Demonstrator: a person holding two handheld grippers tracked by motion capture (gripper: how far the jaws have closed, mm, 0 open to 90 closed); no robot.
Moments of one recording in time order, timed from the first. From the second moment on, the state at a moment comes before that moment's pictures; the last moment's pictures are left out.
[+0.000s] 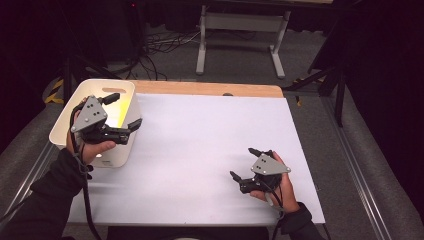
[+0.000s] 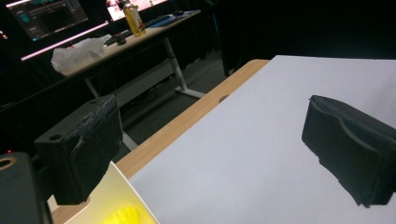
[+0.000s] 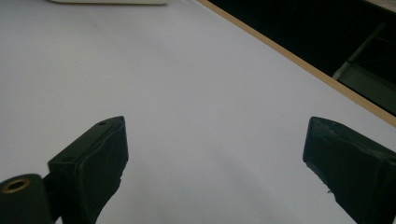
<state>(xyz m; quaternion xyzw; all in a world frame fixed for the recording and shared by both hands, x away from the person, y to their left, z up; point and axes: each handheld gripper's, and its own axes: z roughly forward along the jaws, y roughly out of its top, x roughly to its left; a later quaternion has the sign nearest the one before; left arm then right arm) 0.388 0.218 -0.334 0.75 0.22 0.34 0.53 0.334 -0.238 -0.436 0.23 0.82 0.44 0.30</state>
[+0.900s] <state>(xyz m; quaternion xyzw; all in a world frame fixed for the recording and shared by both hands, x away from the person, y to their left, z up) 0.372 0.200 -0.353 0.75 0.19 0.33 0.54 0.331 -0.233 -0.435 0.22 0.82 0.43 0.31</state>
